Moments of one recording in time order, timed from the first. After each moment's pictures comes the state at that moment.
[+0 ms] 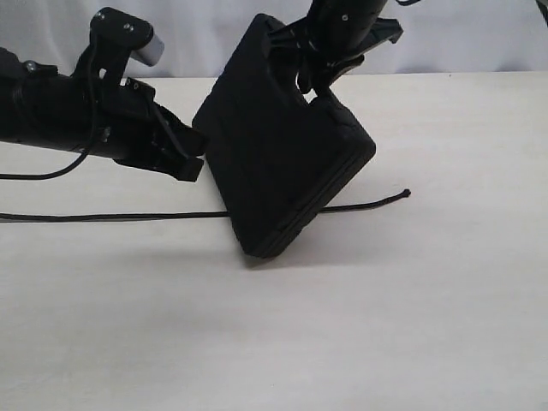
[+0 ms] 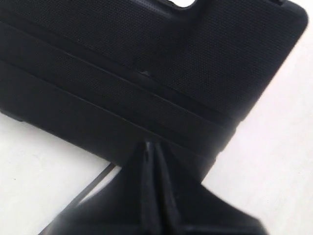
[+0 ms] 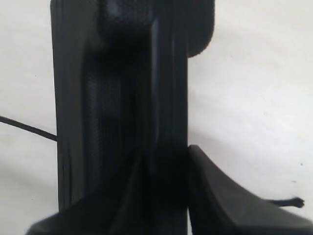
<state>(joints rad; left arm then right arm) -0.40 1.50 -0.88 -1.11 0.43 1.23 0.39 2.13 -2.09 0.06 1.24 0.07</state>
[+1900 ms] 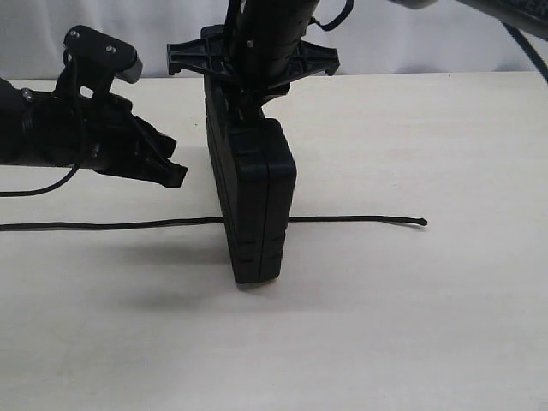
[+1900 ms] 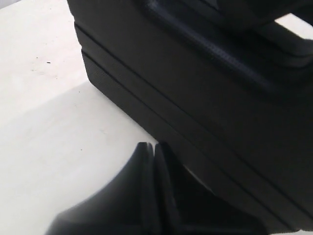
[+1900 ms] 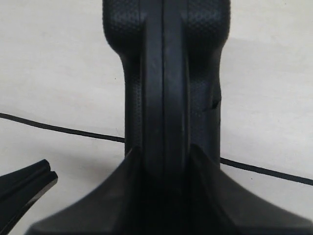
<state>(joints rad) -0.40 1.50 -0.79 -1.08 0.20 1.19 0.65 2.03 -1.93 -0.06 1.11 0.51</state>
